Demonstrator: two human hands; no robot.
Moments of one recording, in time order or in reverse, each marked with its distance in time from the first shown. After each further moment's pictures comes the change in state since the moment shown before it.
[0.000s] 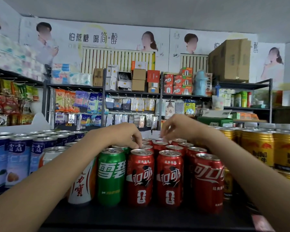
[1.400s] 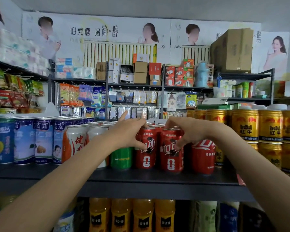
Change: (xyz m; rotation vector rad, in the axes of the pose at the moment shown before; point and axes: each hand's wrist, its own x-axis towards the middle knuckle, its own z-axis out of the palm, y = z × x) left_hand -0.065 0.031 0.047 0.238 0.249 -0.027; right_hand -0.074 -0.033 0.025 -0.082 -0.180 0.185
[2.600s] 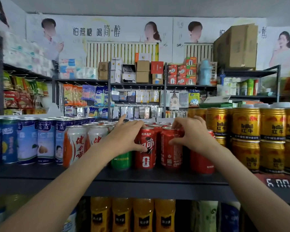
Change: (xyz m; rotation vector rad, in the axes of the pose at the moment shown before) left_hand -0.008 0.010 0.006 0.011 0.061 -0.036; right_hand -0.001 0.013 0.035 -0.173 0.572 0.012
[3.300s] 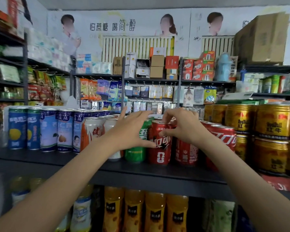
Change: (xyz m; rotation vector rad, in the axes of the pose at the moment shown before) left_hand -0.022 -0.020 -0.005 -0.039 0.018 -0.060; right_hand 0.021 -0.047 0.010 0.224 -0.012 -0.158
